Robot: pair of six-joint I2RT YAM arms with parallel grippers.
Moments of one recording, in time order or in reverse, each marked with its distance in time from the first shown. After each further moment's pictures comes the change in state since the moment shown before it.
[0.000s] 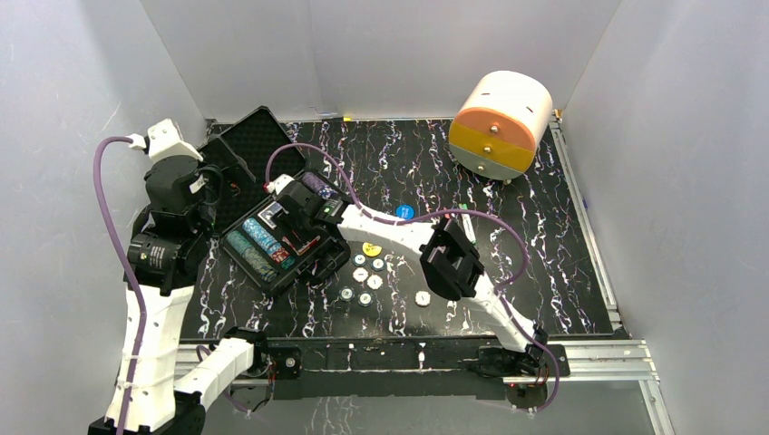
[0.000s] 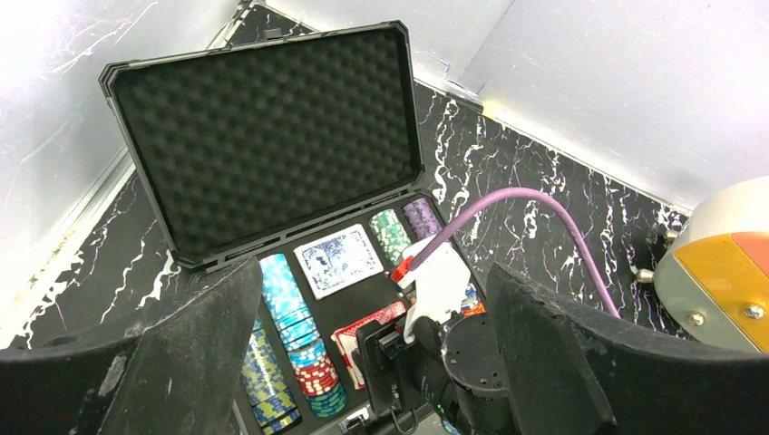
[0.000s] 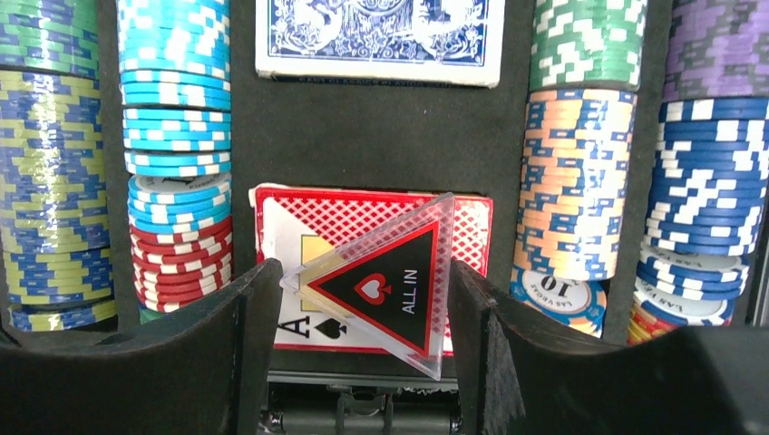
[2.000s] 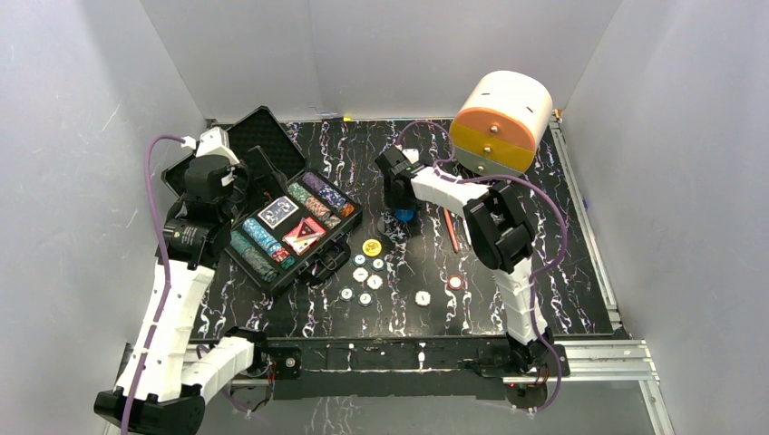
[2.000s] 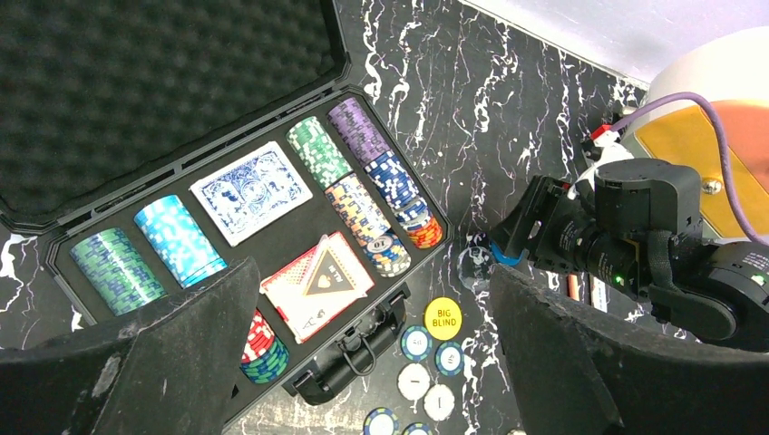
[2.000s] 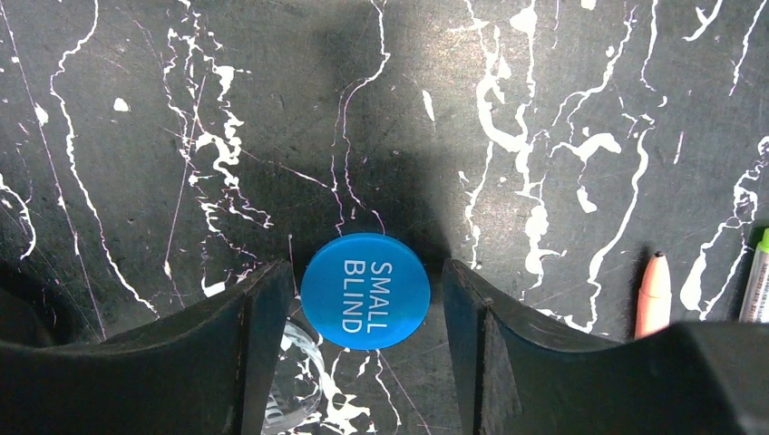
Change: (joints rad) left arm -0.011 0.051 -0.198 0.101 0.265 -0.063; right arm -0.441 -0.195 -0.478 -0.029 0.176 0.372
